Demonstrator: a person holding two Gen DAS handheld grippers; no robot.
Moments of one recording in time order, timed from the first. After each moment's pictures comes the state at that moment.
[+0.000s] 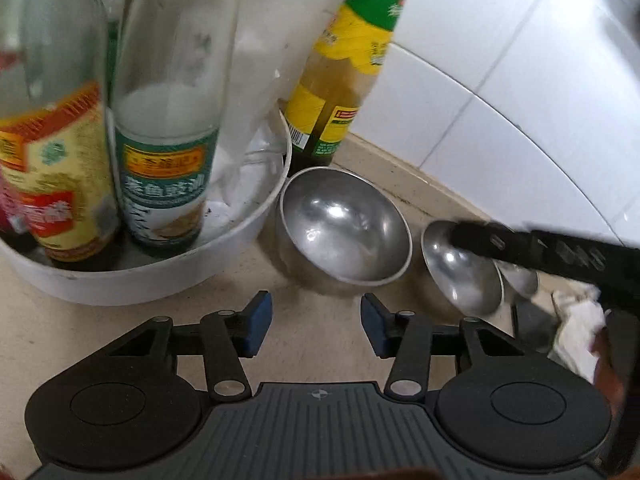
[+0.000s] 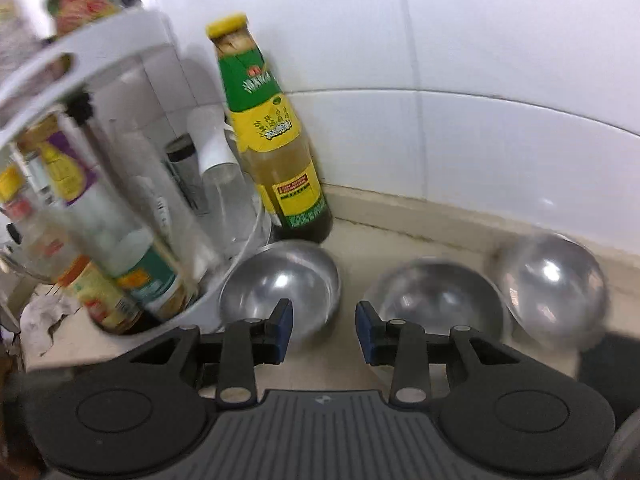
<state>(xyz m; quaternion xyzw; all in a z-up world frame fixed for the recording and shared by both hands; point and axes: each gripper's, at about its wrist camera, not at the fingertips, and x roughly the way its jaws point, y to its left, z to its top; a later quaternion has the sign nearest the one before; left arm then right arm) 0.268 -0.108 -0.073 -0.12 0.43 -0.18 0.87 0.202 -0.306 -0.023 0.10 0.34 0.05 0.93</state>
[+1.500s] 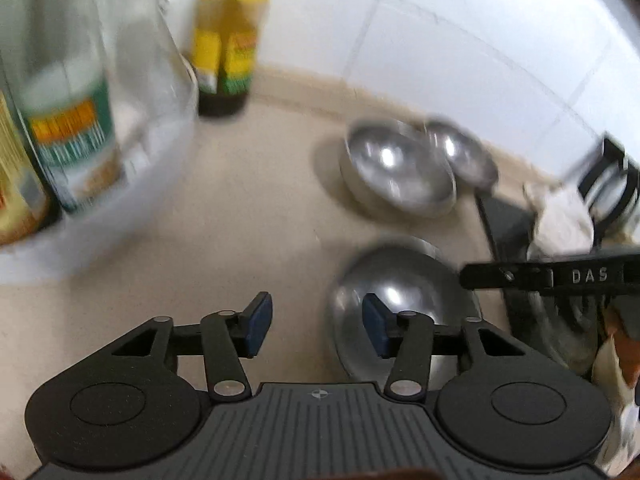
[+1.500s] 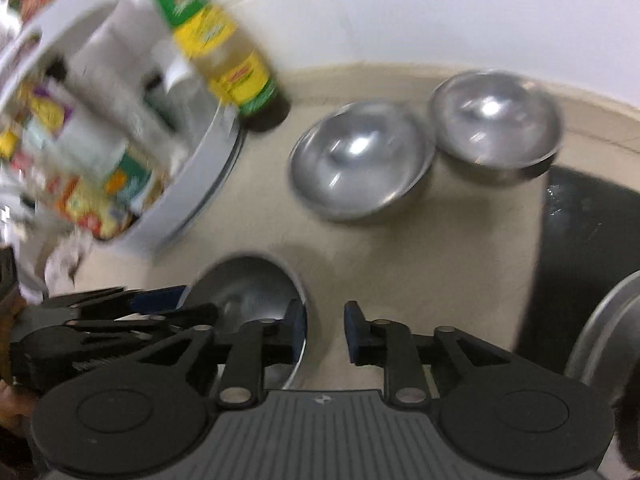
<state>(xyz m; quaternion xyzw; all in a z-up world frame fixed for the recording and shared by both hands) 0.242 -0.147 -0.078 -0.01 0.45 -0.27 0.85 0.128 -0.384 -0.056 0.18 0.46 0.07 0.87</state>
